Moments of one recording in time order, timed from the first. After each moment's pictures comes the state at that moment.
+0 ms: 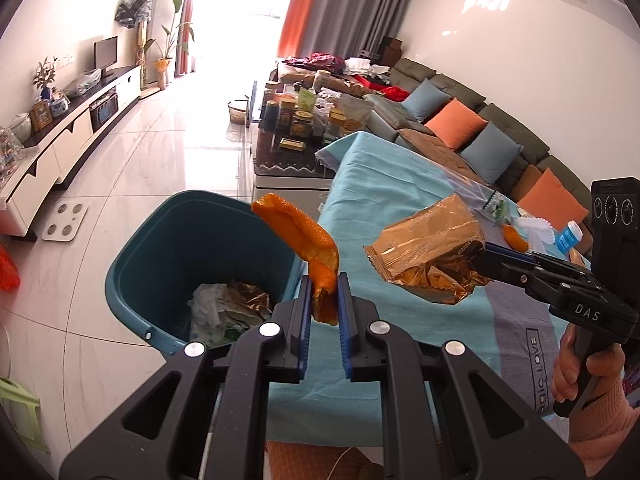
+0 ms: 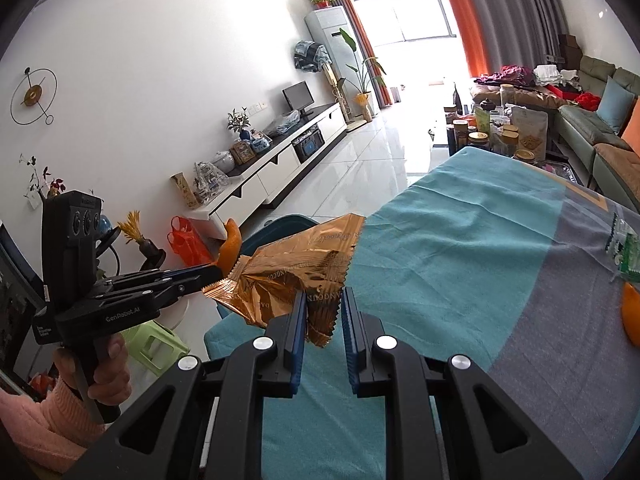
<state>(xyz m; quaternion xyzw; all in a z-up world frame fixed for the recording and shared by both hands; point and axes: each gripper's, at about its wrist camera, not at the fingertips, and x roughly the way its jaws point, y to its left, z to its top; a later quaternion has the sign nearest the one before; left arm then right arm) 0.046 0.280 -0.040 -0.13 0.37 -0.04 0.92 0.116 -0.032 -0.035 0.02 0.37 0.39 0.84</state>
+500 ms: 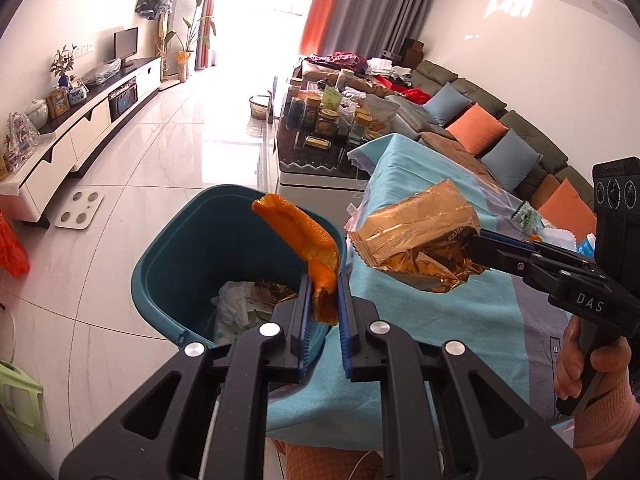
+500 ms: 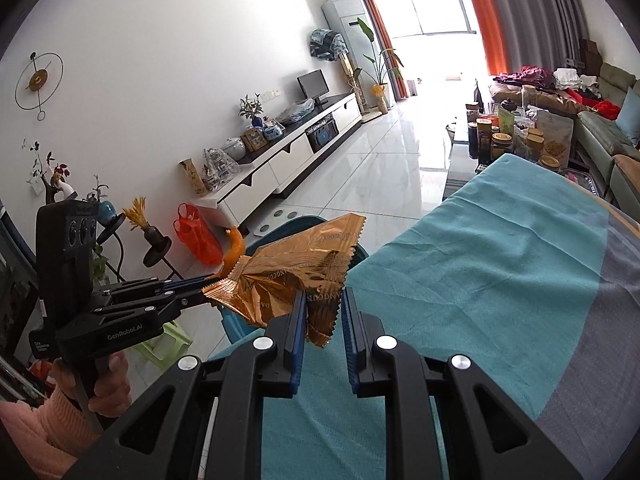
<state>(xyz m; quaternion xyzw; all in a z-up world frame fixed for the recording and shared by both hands) 0.051 0.309 -0.051 -0.14 0.38 -0.01 0.92 0.139 0.018 -0.038 0.00 0.38 0.41 0.83</state>
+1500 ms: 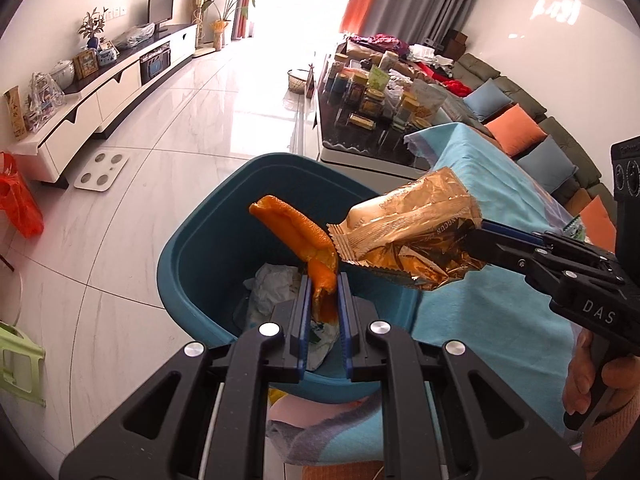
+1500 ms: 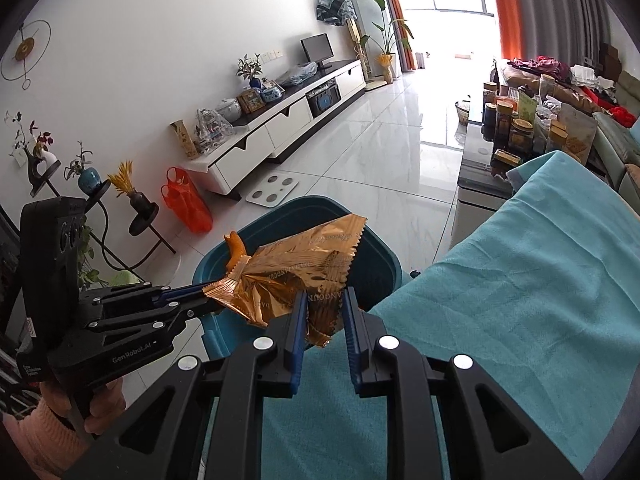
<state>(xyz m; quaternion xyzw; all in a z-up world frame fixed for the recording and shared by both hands) 0.087 0.347 -0.096 -0.17 0.42 0.05 0.89 0.164 0.099 -0.063 -0.06 0.43 0.40 0.81</state>
